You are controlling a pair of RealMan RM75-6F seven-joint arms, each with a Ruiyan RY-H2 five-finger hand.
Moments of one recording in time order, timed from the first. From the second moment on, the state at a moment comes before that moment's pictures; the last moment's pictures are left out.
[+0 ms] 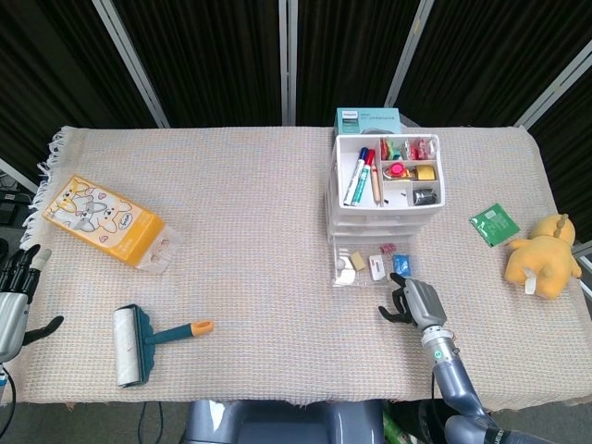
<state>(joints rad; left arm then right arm) -0.09 -1.12 -0.05 -1.64 1.51 1.52 0.16 0.36 -1.59 0.19 -1.47 -1.16 1.00 0.01</state>
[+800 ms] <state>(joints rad) -0.08 -1.11 -0.05 -1.64 1.51 1.53 0.16 0.35 -1.53 0.15 -1.57 -1.26 1.11 -0.04</state>
